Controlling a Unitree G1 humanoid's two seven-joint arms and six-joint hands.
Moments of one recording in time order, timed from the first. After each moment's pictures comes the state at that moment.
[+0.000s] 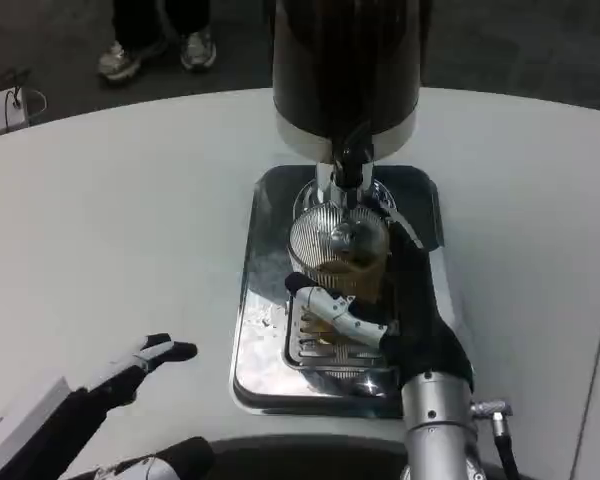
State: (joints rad) left arm 0.32 0.51 0.29 -0.56 0.20 -0.11 -0.39; right arm -0.50 0.10 0.20 0.24 -0.43 0.06 -0.43
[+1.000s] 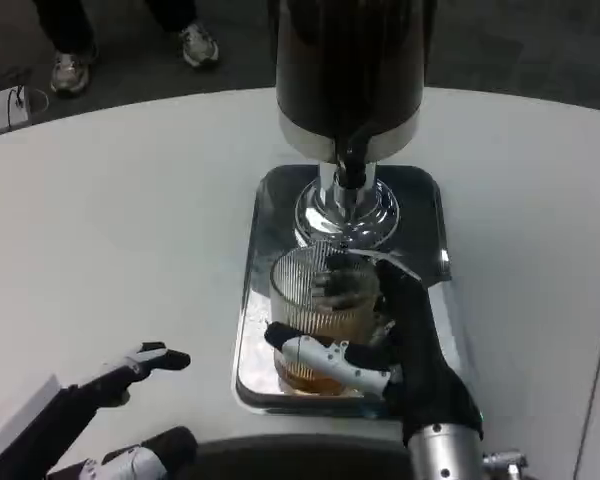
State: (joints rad) left arm 0.27 0.53 0.29 -0.44 0.16 -0.15 -0.40; right arm -0.29 0.07 0.30 0.02 -0.44 0.07 -0.37
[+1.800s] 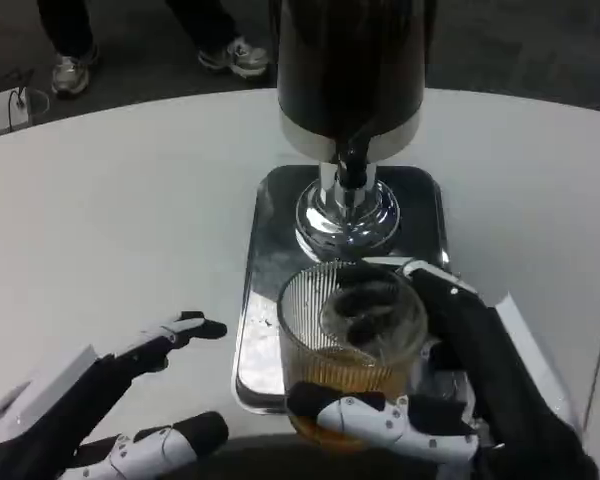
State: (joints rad) left arm 0.15 0.55 0.23 -0.37 0.17 -0.24 -0.40; right arm 0.11 -0.07 0.30 -0.71 -0.44 0.14 0.00
